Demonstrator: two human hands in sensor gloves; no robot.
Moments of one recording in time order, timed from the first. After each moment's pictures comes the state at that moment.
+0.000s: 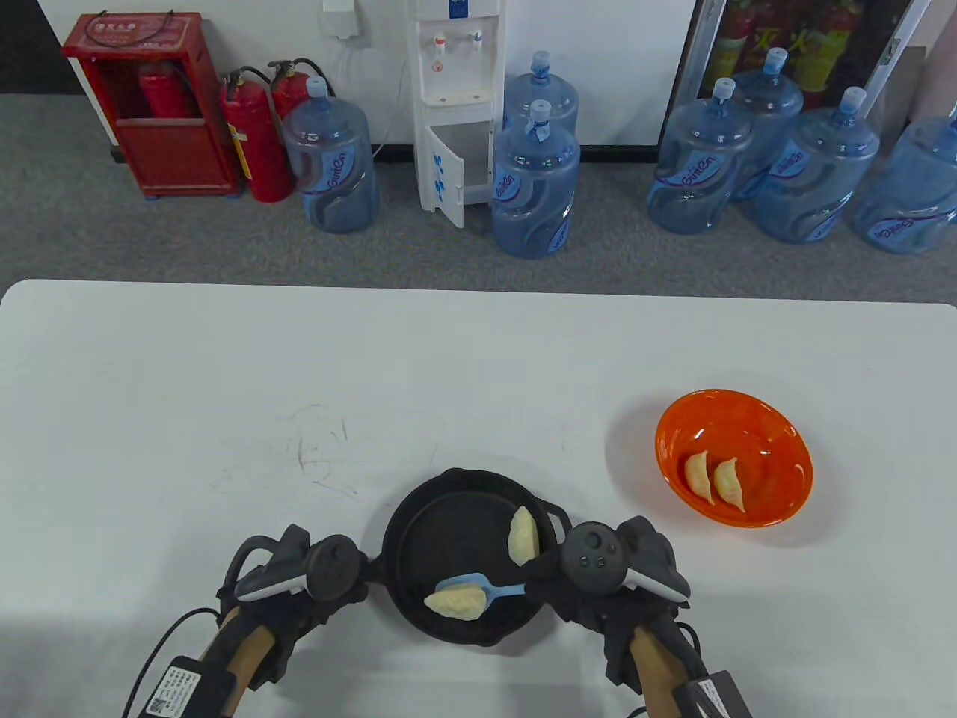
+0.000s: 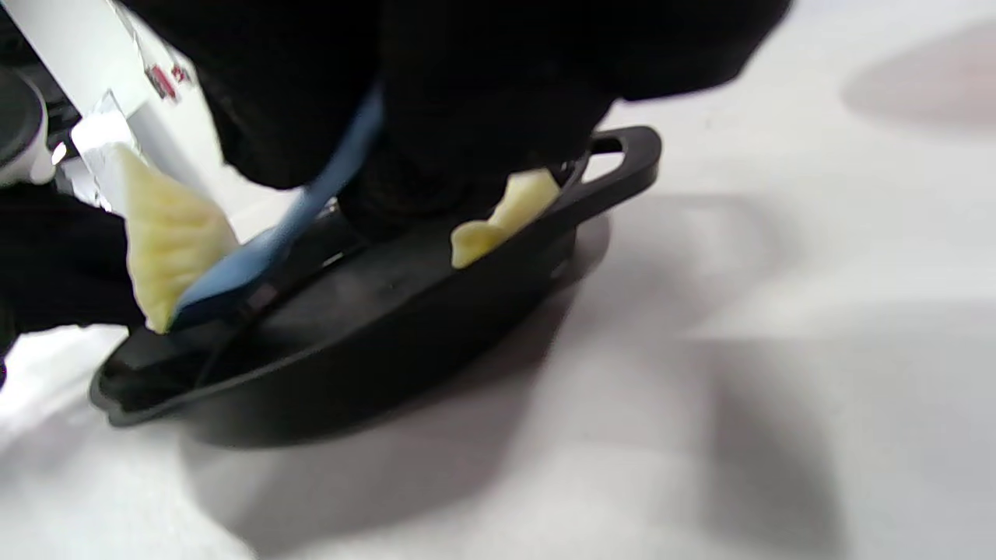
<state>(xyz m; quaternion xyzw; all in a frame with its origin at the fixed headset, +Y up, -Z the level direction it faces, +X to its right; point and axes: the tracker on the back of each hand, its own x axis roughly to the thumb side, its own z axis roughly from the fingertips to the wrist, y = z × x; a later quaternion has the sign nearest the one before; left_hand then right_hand) -0.222 -0.767 -0.274 -0.19 -0.23 -0.02 0.96 0.124 -0.714 -0.263 0.22 0.13 0.95 0.17</state>
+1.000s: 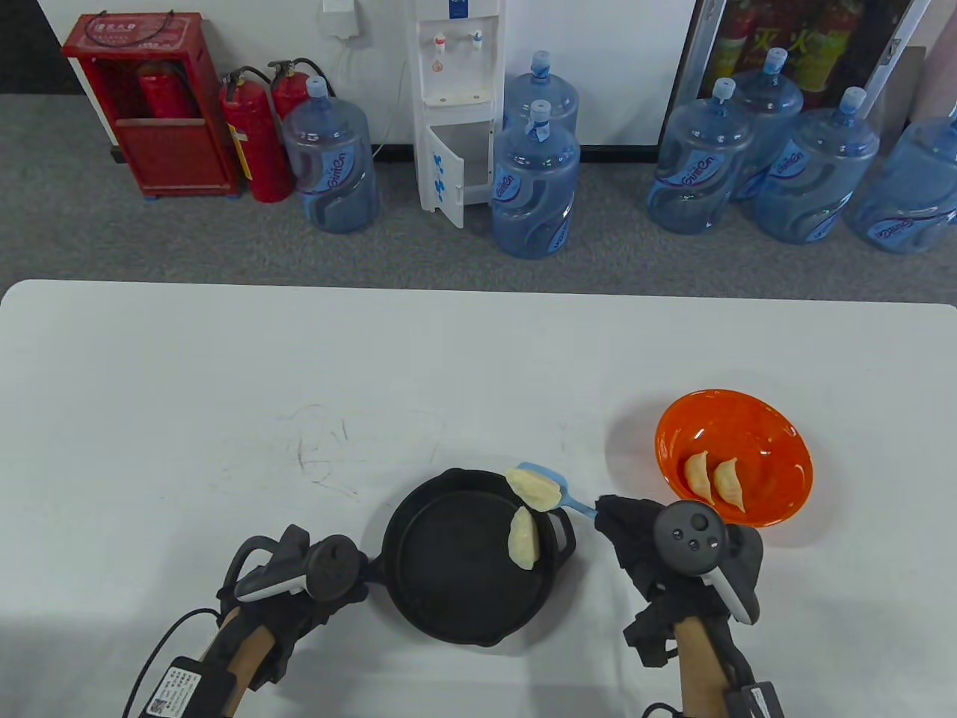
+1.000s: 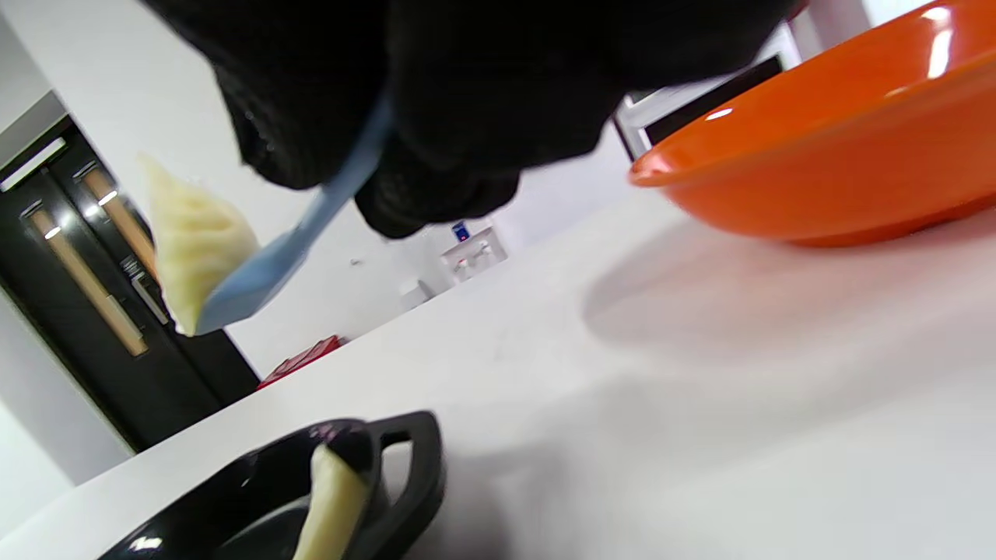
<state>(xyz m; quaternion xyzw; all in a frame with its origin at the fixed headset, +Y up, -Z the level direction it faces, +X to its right) -0.222 -0.767 -0.273 -0.19 -0.23 -0.02 0.96 0.205 -0.687 -0.265 -0.02 -0.03 0.96 0.27</state>
